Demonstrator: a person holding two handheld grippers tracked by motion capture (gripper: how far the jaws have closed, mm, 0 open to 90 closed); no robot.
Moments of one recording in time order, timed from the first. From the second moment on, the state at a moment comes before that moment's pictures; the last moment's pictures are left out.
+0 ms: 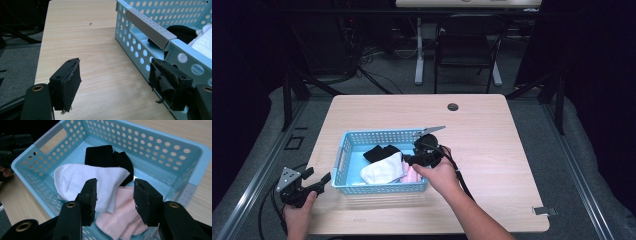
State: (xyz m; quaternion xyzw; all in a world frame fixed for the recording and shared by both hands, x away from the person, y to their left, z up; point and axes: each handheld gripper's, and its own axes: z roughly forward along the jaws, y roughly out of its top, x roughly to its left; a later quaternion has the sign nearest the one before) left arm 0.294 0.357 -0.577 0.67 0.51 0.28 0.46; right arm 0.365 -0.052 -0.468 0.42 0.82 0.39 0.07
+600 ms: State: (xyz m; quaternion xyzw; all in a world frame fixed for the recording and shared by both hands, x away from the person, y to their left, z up) left arm 0.294 0.358 -0.577 0.67 0.51 0.28 0.46; right arm 0.395 -0.023 -0.491 0.47 0.82 0.33 0.01
